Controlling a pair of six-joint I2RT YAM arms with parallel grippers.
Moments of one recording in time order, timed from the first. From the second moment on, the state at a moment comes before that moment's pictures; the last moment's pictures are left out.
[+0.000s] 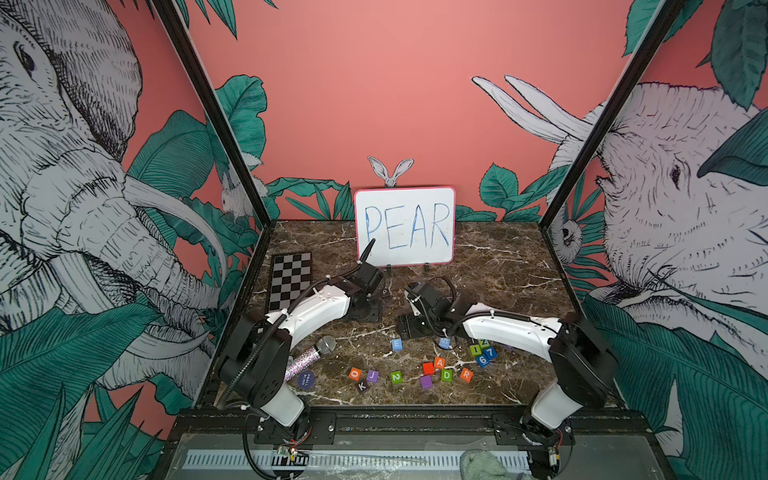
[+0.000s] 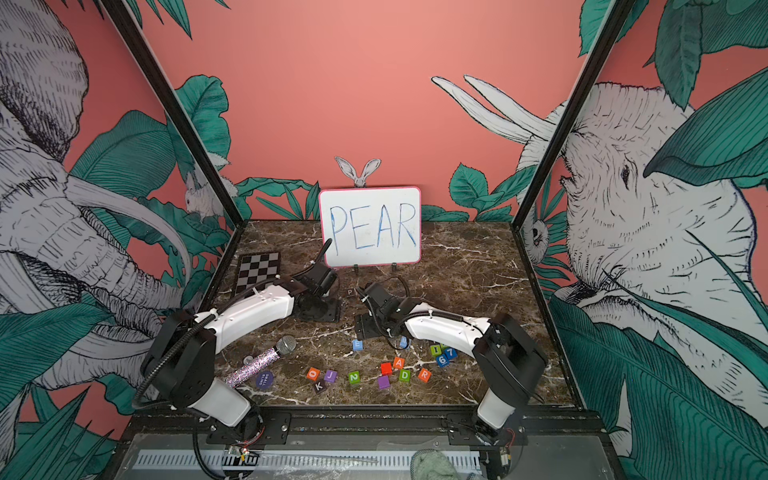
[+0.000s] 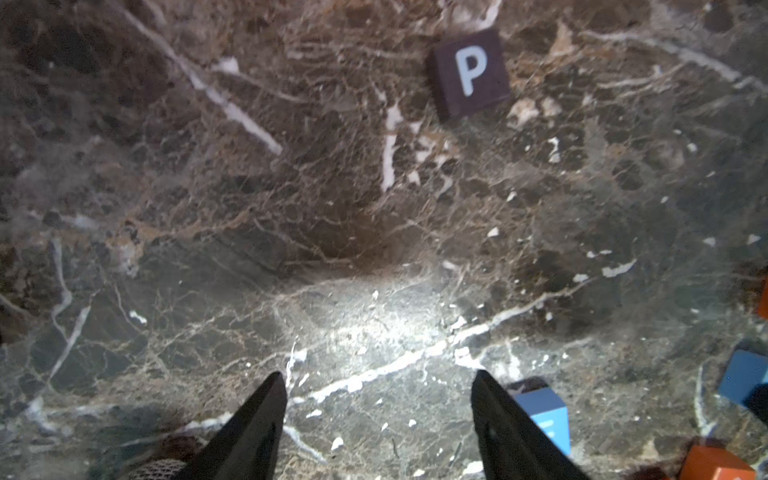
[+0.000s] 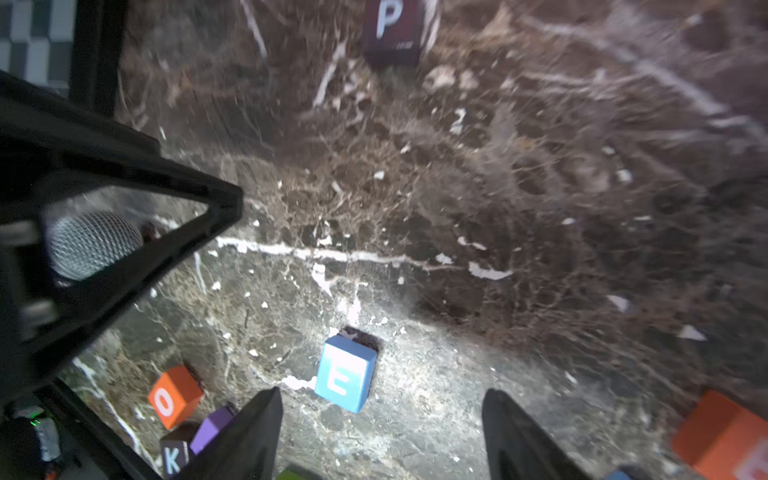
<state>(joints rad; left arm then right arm) -0.60 1.54 1.00 -0.71 -0.06 -0.50 0.90 1.68 1.06 -0.42 -0.06 0.61</state>
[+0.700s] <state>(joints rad) -0.54 1.44 0.91 -0.67 -0.02 -0.49 0.97 1.88 1.24 -0.54 -0.11 0.66</state>
